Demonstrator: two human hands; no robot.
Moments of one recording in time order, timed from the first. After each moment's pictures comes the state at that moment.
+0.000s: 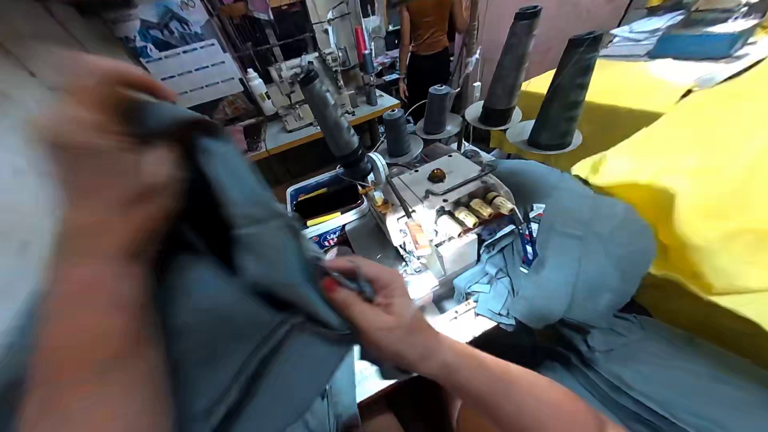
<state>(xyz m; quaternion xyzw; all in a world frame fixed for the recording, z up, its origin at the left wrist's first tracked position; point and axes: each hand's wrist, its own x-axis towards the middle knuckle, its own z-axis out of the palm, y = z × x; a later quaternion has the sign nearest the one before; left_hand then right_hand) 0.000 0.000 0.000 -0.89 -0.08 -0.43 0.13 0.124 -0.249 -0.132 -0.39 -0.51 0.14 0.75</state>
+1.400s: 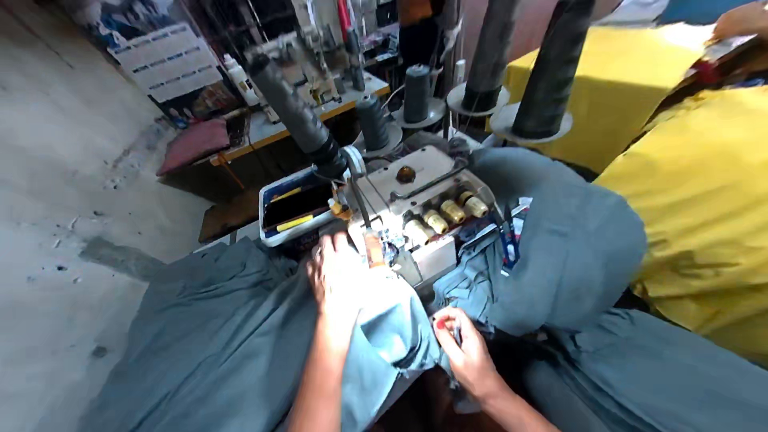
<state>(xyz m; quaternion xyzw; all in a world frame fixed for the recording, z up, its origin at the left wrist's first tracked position) 0.150 -0.155 -0.194 -0.89 -0.39 -0.22 -0.05 0.200 -0.343 -0.303 -0.68 -0.29 0.11 0.66</state>
